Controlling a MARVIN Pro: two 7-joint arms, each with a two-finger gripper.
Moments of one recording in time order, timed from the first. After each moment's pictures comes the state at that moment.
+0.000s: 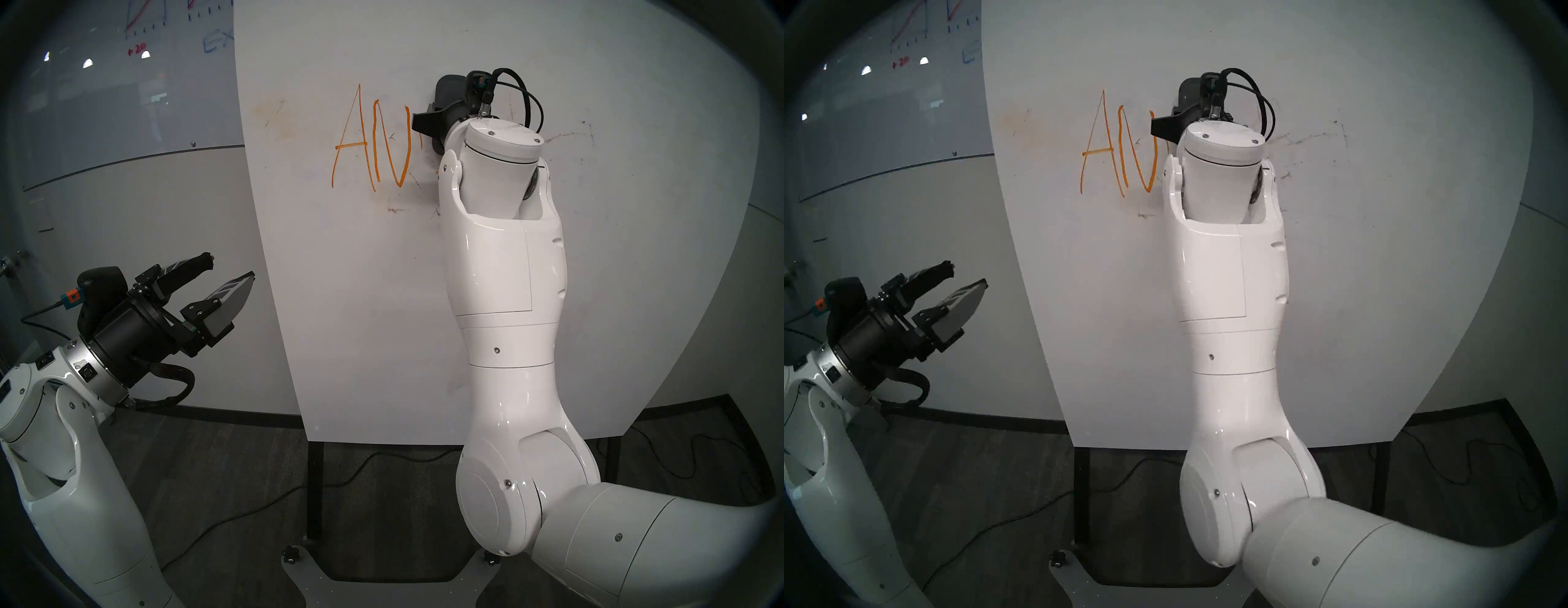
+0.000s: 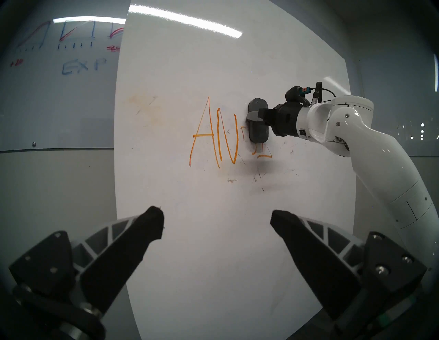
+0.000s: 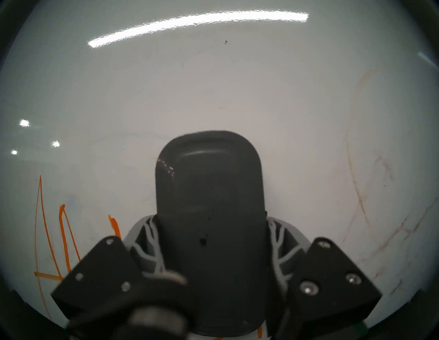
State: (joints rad) left arm 1.65 -1.65 -2.28 -2.43 -0.19 0.66 -1.12; right arm -0.75 -1.88 1.47 -1.64 -0.19 0.65 -0.12
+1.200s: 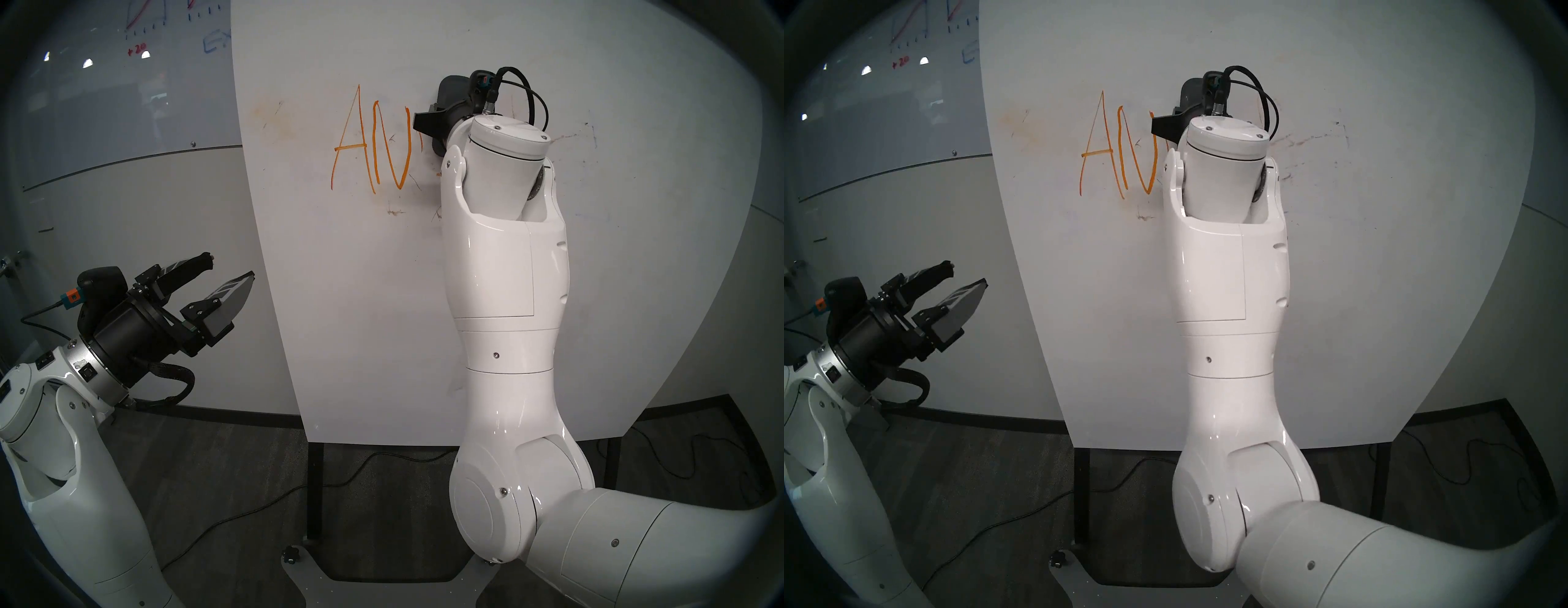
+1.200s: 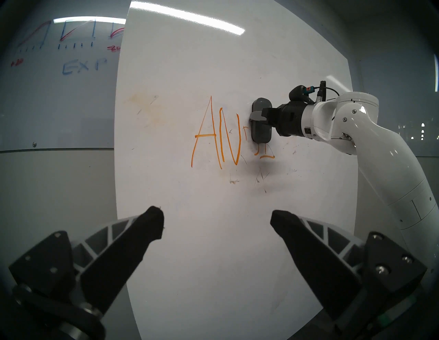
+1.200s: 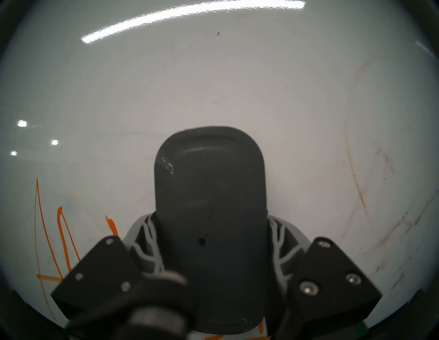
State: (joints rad) left arm 1.65 -1.65 -2.28 -2.43 -0.19 0.66 -1.12; right arm -0.79 -1.91 1.47 -1.71 -0.19 0.71 -0.13
